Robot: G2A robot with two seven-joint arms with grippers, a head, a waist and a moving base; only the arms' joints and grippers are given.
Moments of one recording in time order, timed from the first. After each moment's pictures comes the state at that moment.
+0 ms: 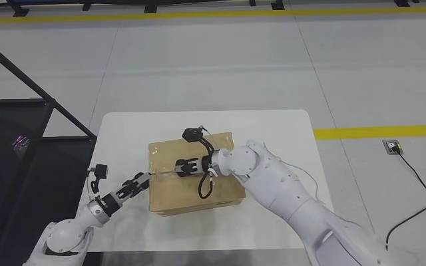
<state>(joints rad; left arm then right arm) 1.24 -1.00 -1.54 -1.41 -0.17 -0.42 -0.69 -0.23 -1.61 0.51 -0.64 0.01 -0.38 0.79</state>
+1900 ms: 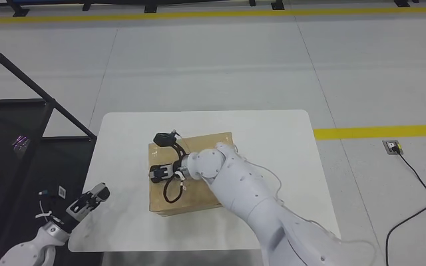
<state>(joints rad) 1.27 -0.96 -1.74 -1.09 -0.37 -0.55 -0.86 -0.11 -1.95 0.51 -0.17 0.03 -0.43 0.79</state>
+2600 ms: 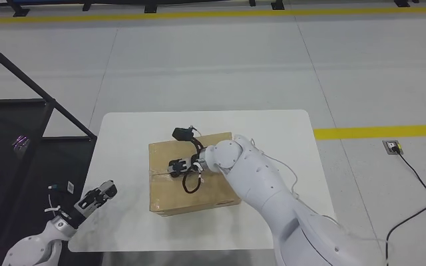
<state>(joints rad) 1.24 -0.96 -1.69 -1.12 -0.34 -0.53 -0.85 -0.09 -1.87 0.57 -0.16 0.00 -0.43 0.88</state>
